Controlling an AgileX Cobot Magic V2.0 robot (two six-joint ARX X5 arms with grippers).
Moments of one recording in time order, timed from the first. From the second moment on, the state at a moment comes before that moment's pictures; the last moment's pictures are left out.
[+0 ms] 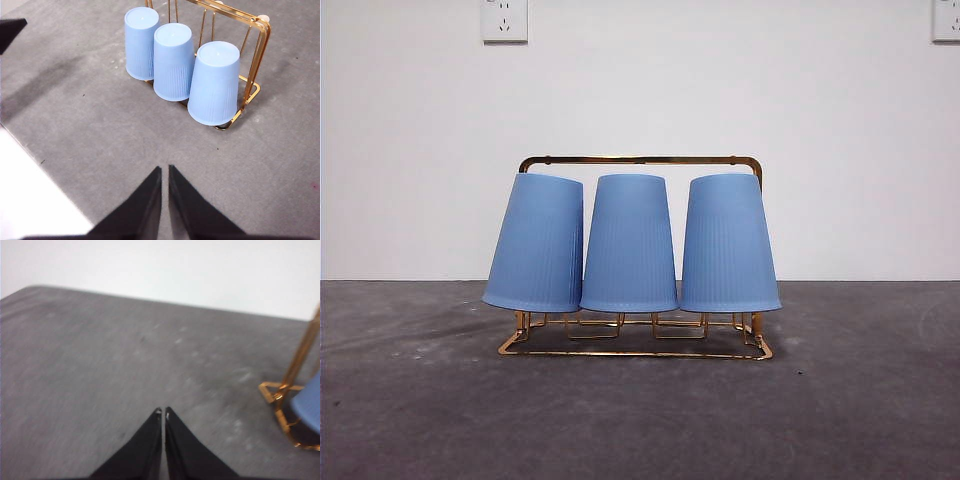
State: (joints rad) left arm 0.01 0.00 0.06 -0.19 0.02 -0.13; right arm 0.79 0.54 0.91 -0.92 0.00 0.19
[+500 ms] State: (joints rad) left arm 0.02 0.01 0.03 -0.18 0.03 -0.09; right arm 0.79 0.54 0.91 -0.92 0.00 0.19
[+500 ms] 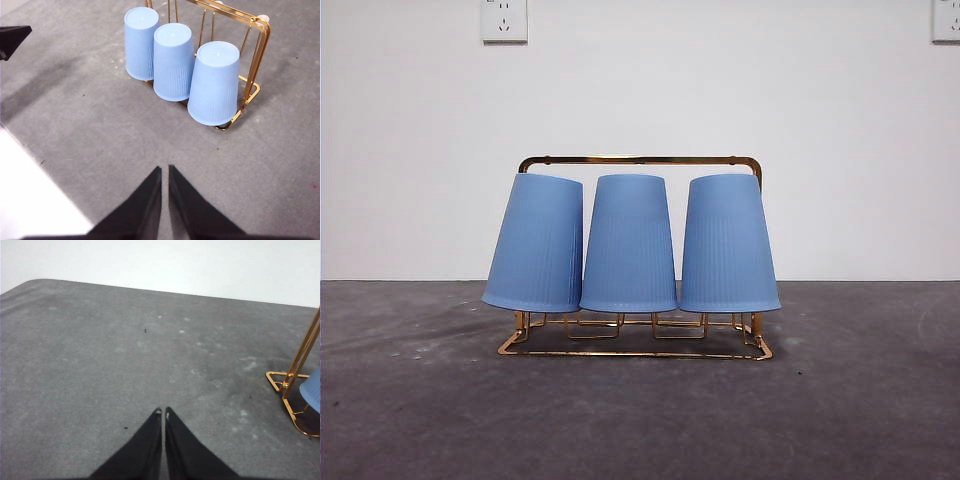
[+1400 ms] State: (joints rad) left arm 0.01 0.01 0.03 -0.18 0.07 -0.07; right arm 0.79 0.54 0.91 -0.92 0.00 0.19
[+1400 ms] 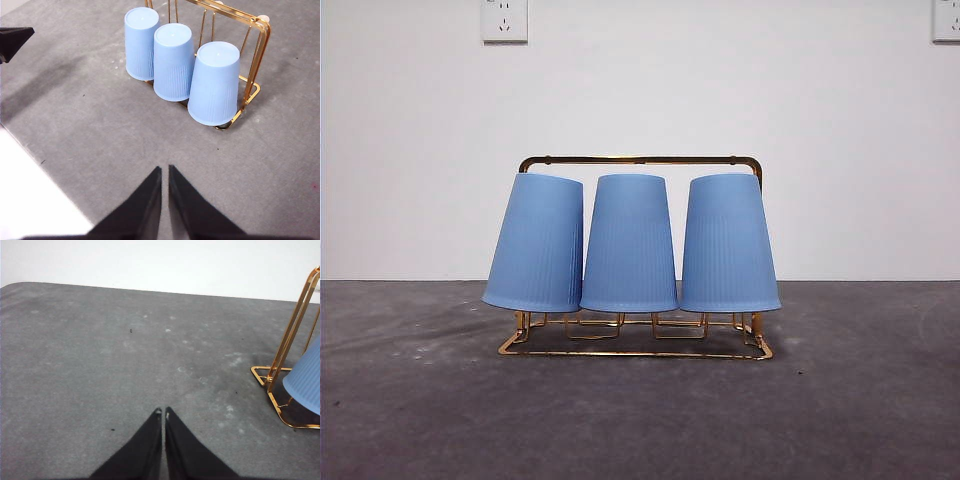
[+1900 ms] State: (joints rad) left arm 0.01 0.01 0.03 -0.18 0.07 -0.07; right arm 0.26 0.32 0.55 -0.38 -0.04 0.17
